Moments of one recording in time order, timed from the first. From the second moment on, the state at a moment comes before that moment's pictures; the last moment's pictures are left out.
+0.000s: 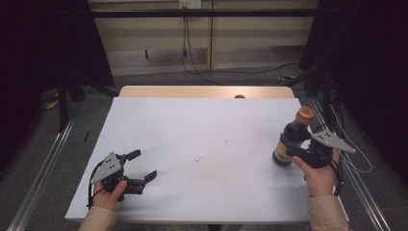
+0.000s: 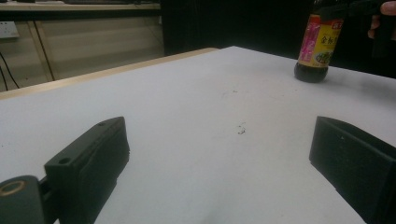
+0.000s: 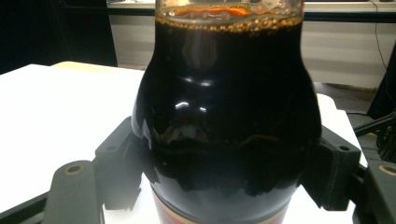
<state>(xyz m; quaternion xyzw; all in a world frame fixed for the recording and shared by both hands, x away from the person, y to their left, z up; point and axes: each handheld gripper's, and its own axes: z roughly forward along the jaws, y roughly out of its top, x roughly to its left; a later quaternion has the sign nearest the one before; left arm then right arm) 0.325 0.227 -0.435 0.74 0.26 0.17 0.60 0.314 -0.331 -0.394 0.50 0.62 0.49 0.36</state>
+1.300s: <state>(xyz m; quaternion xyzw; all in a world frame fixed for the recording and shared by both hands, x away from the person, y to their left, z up) 0.325 0.227 -0.435 0.74 0.25 0.17 0.60 0.338 -0.271 -0.377 0.45 0.64 0.51 0.35</state>
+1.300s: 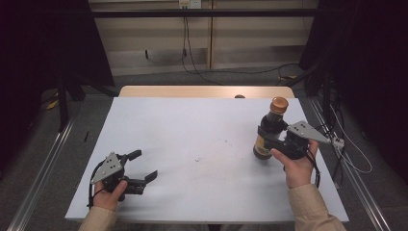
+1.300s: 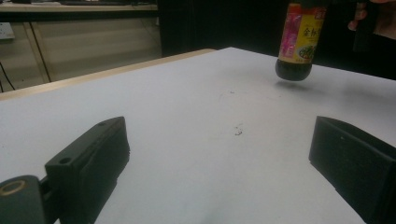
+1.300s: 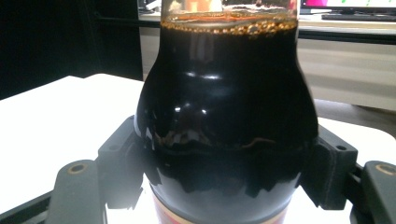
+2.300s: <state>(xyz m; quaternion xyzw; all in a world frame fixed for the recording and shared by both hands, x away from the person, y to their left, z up) 0.325 0.226 -0.435 0.74 0.25 0.17 0.60 0.373 -0.202 -0.375 0.42 0.67 0.53 0.31</state>
